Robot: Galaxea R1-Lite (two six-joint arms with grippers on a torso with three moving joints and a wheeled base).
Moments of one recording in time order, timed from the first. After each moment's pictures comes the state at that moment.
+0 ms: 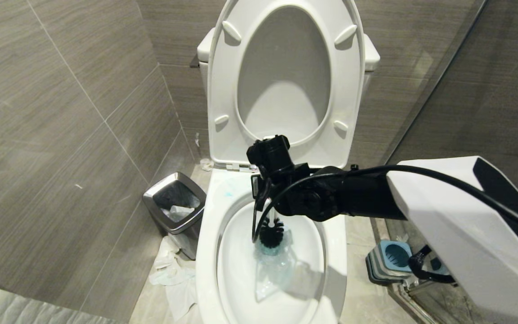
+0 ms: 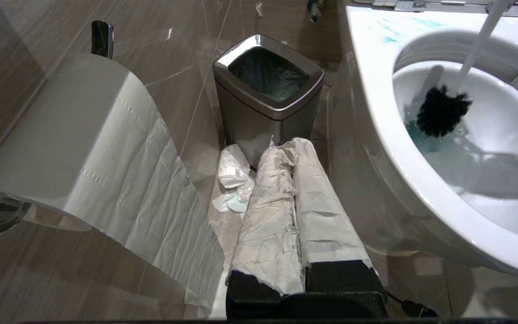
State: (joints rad) left arm 0.00 0.00 0.00 -0.01 0.01 -0.01; right arm 0.76 2.36 -1.91 0.04 -0.59 0.27
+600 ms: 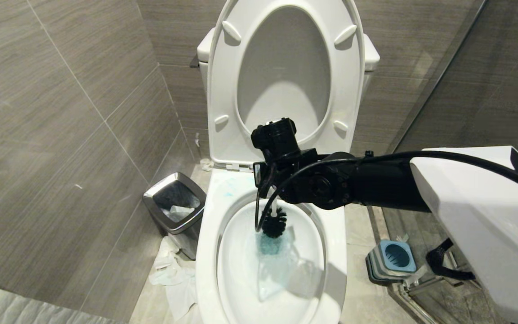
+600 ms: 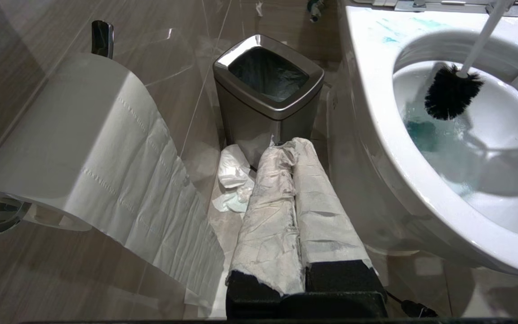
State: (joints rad) left arm 0.00 0.00 0.00 -0.01 0.01 -0.01; right arm 0.76 2.33 -1.96 0.07 -0.60 0.23
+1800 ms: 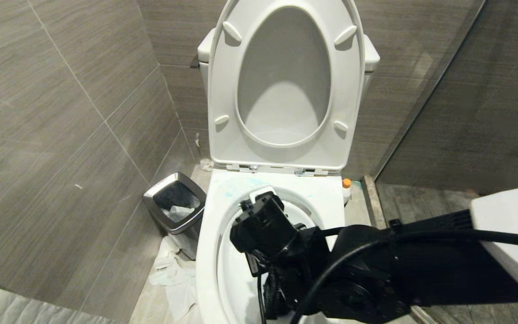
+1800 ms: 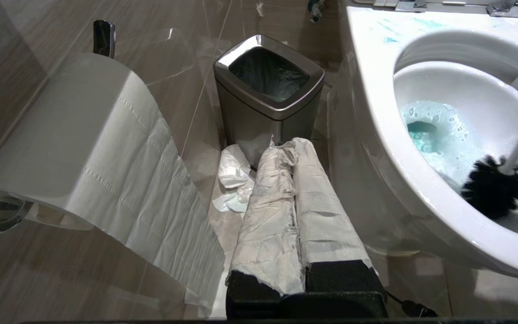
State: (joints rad) left arm 0.00 0.00 0.00 -0.01 0.01 -0.01; right arm 1.00 2.07 -1.32 -0.02 -0.63 0.34
